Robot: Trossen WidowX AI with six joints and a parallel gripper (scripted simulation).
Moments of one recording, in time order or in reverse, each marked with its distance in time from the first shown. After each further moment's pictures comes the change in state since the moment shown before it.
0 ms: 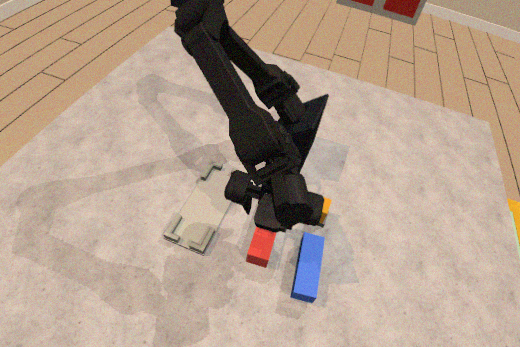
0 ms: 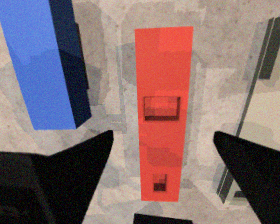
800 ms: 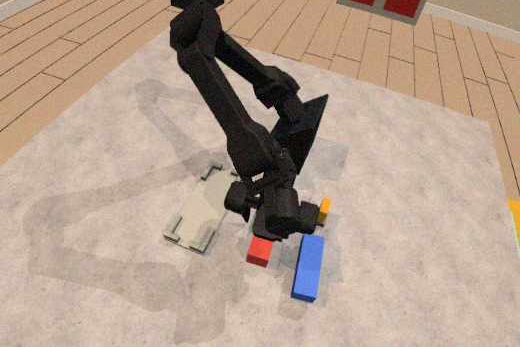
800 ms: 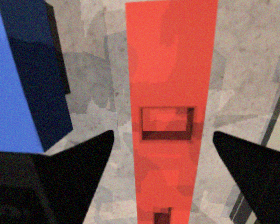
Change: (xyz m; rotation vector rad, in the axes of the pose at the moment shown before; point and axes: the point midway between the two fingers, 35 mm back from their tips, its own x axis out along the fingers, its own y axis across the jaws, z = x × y) arm 0.037 -0.001 -0.001 0.000 0.003 -0.004
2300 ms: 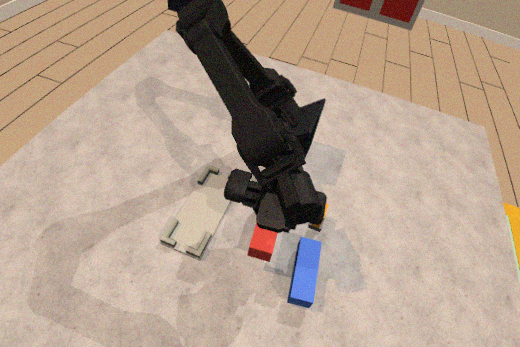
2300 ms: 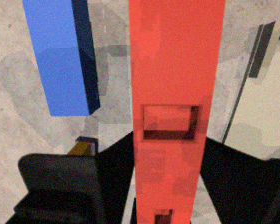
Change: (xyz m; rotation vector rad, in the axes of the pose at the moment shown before) arm -0.059 0.006 0.000 -0.032 0.021 -0.005
